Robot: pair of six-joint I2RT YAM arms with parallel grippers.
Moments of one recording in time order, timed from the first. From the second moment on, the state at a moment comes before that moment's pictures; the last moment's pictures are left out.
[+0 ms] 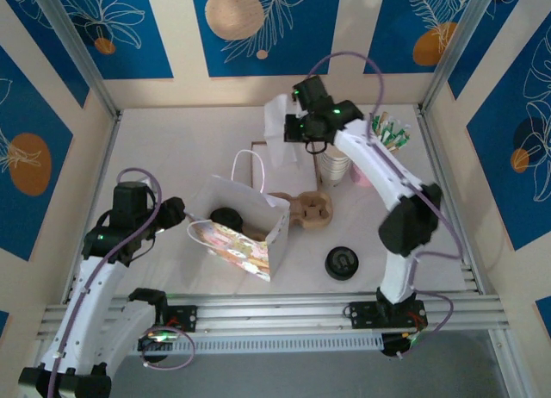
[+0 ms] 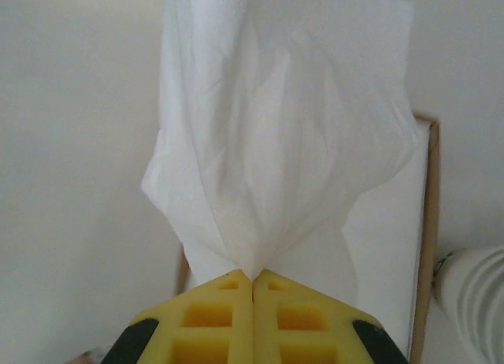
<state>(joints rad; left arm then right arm) -0.15 0.75 0.81 -0.87 0.06 -0.52 0.52 1.81 1.91 -0.93 0.00 0.42</state>
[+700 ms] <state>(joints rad) -0.15 0.76 0.79 -0.80 0.08 -0.56 1.09 1.22 1.58 -0.62 0.05 0.11</state>
